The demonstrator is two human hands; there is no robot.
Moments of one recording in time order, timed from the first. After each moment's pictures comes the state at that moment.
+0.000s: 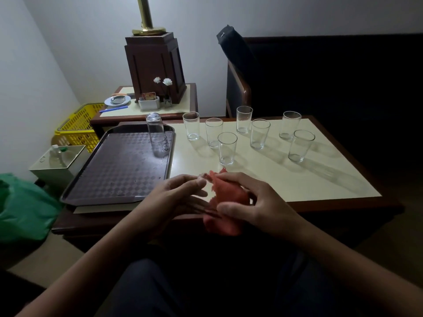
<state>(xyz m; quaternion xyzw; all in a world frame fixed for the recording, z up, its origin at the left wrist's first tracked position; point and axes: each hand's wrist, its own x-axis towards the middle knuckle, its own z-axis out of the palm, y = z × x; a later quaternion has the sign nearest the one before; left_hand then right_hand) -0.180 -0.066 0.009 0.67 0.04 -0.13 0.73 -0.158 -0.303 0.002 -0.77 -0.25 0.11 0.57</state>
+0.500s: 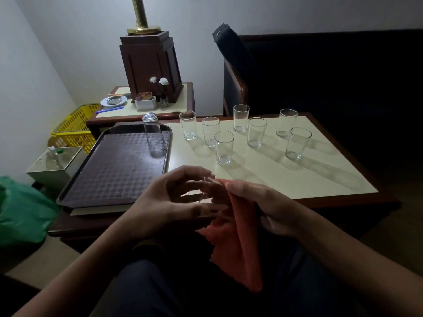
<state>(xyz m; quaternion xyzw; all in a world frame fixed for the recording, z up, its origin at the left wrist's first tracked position) -0.193 -0.066 0.023 0.70 -0.16 -0.09 0.69 -0.147 -0.306 0.002 -0.55 -0.11 0.38 0.74</state>
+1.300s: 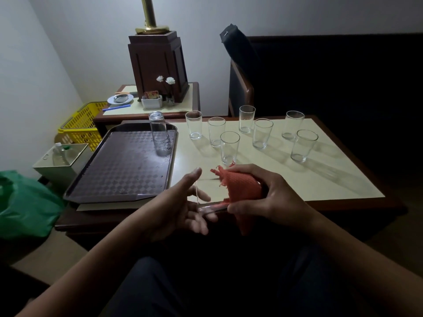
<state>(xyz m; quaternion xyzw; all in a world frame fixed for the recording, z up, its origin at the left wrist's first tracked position) -0.189 -0.076 0.026 0.63 0.09 -0.27 0.72 -0.149 -0.315 0.010 -0.76 -0.25 0.11 0.59</state>
